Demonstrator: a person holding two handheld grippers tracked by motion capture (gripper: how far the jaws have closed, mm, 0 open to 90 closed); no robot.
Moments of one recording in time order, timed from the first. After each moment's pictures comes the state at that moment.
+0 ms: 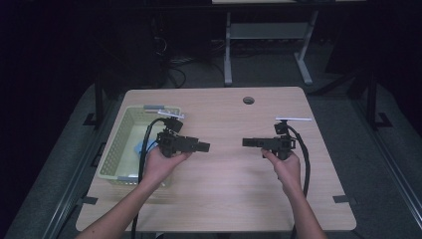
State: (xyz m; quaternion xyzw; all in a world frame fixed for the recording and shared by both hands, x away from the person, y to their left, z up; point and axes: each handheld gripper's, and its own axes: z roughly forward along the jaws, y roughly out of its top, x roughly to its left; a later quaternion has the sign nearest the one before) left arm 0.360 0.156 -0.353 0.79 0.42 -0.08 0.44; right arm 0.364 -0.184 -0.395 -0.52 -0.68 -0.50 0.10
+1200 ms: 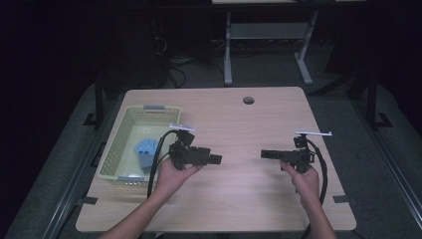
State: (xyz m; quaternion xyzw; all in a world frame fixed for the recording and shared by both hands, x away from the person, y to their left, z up) left arm 0.341 0.130 -0.384 0.79 0.38 -0.11 0.47; right arm 0.339 -0.236 -0.428 -0.56 -0.66 -0.49 0.10
